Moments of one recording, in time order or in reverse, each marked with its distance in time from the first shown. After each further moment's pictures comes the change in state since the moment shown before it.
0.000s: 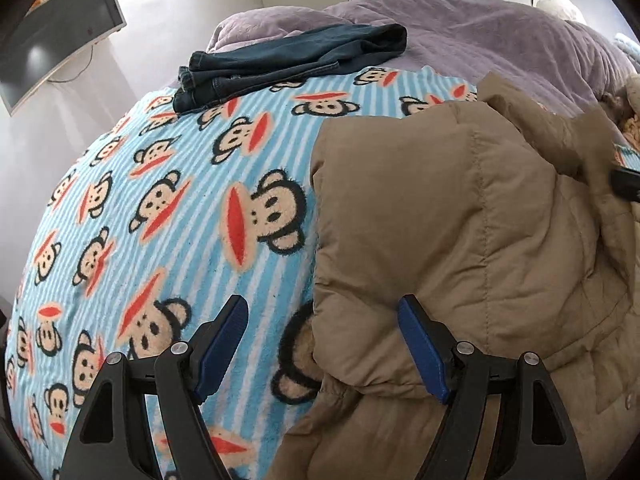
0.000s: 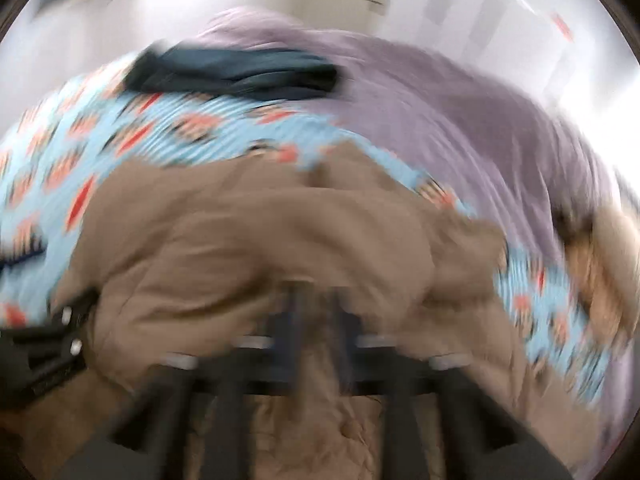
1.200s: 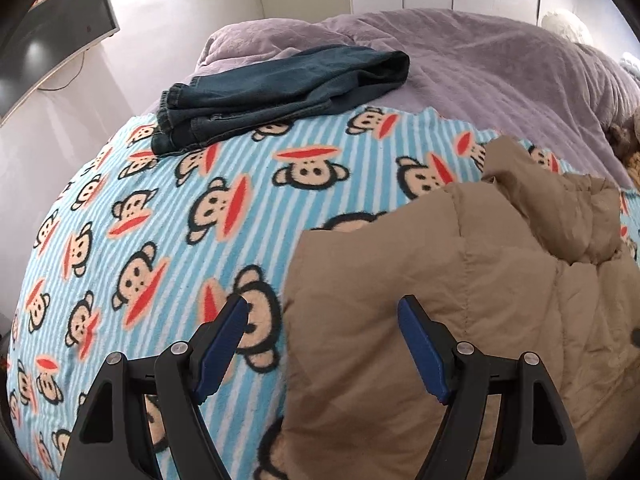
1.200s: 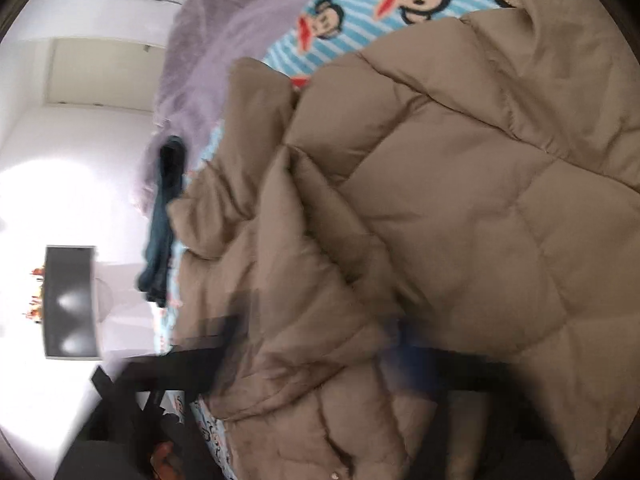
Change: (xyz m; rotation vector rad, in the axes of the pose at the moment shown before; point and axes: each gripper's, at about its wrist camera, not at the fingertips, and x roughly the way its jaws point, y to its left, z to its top) left arm 0.025 -0.008 0.076 -0.020 -0.012 -0.024; right arm 0.062 -0.200 -0.111 1.073 0.224 0.531
